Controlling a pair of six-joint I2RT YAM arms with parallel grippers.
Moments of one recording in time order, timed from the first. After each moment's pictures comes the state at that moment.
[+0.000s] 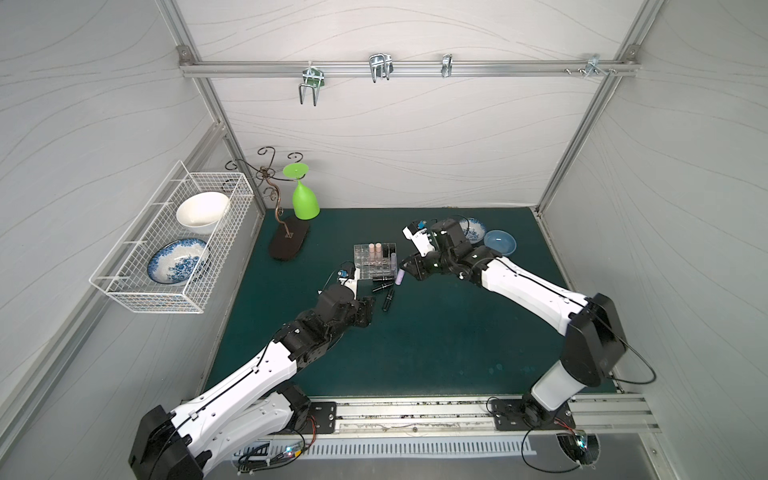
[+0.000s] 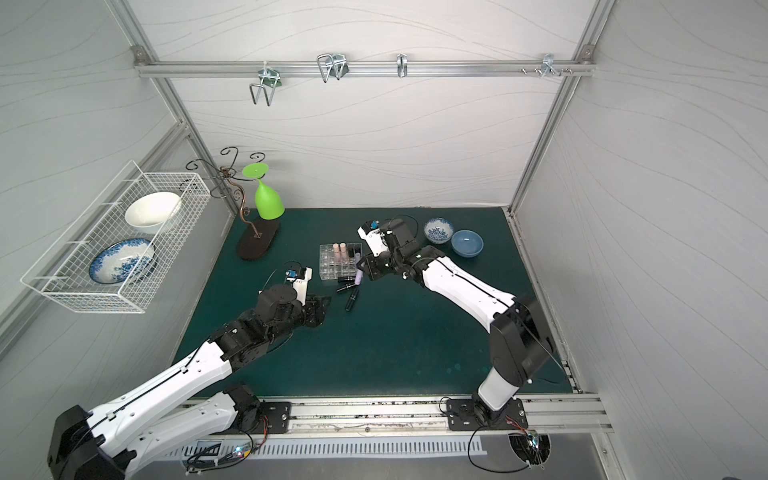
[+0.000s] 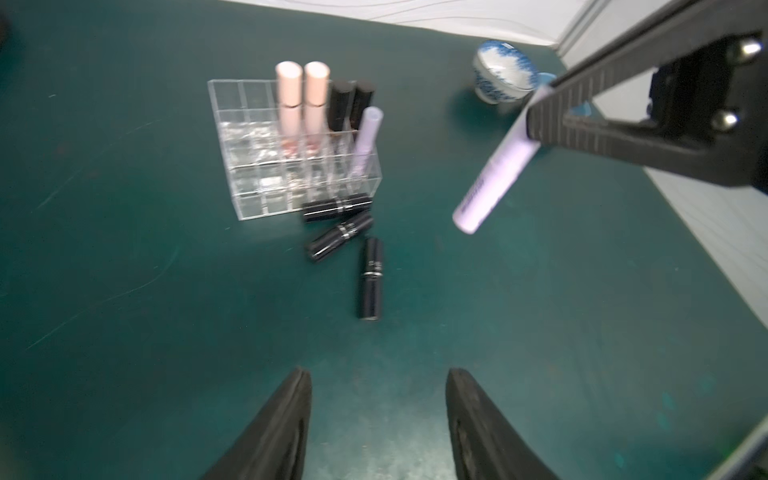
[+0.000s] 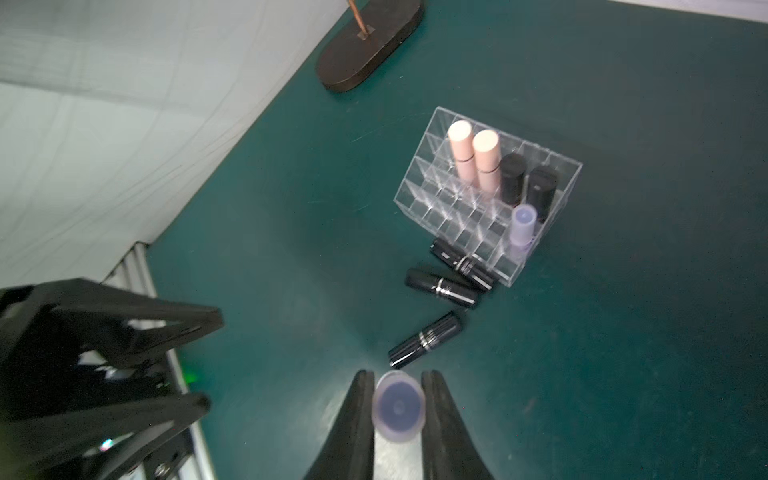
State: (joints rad) left arm -0.67 0.89 0.60 -0.33 -0.17 -0.45; right arm 0.72 1.67 1.34 -0.34 -0.31 0.15
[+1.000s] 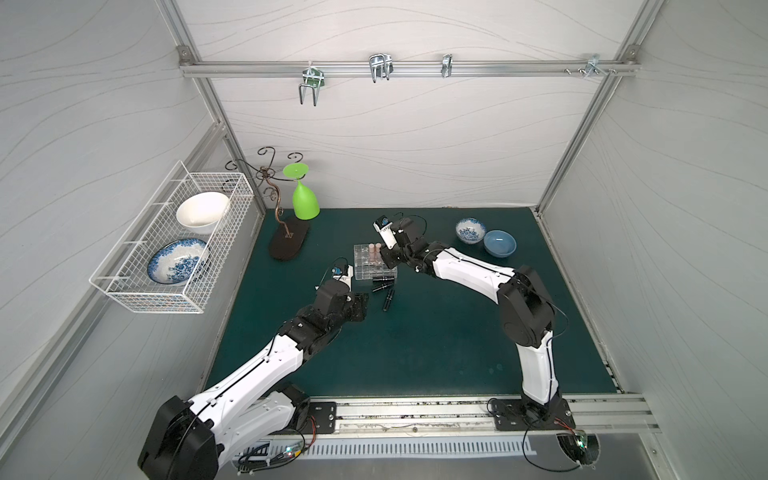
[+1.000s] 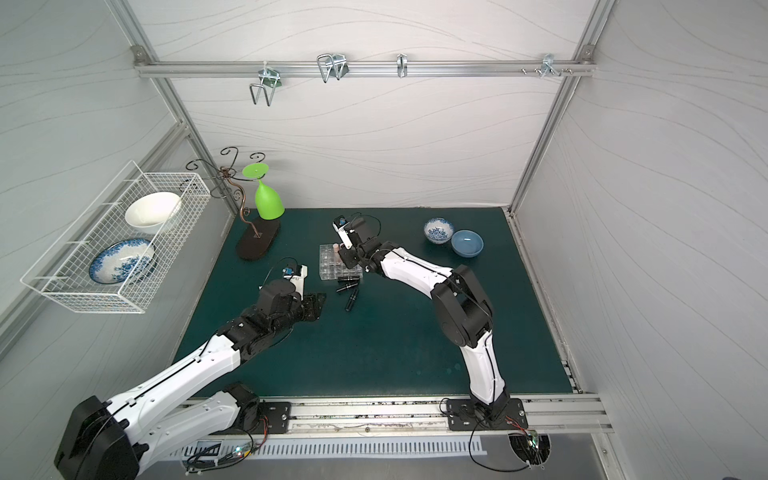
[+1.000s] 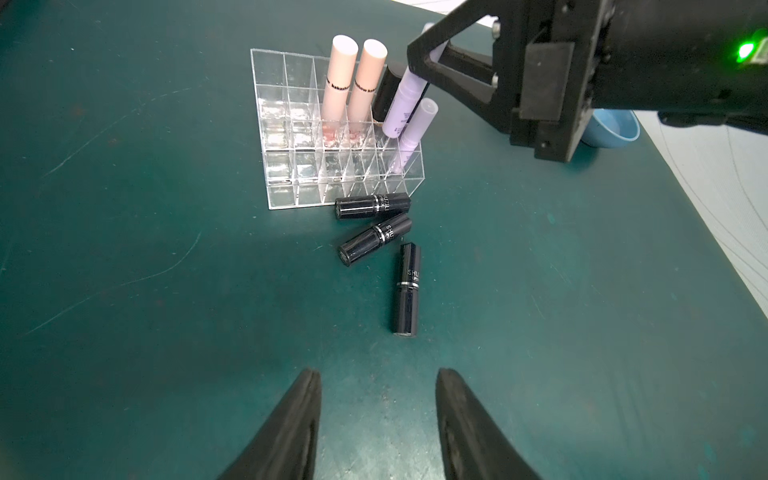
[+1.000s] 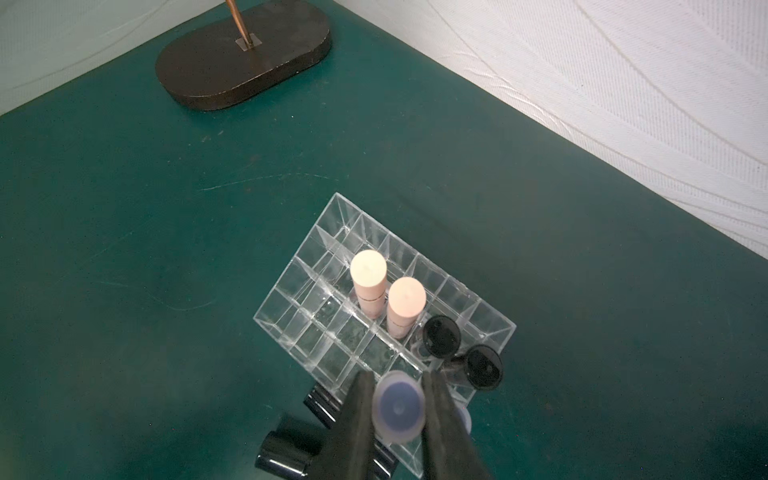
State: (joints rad) left arm -0.54 0.97 0.56 -0.22 -0.09 -0.47; right arm 0.80 2.05 1.63 -0.20 0.06 -0.04
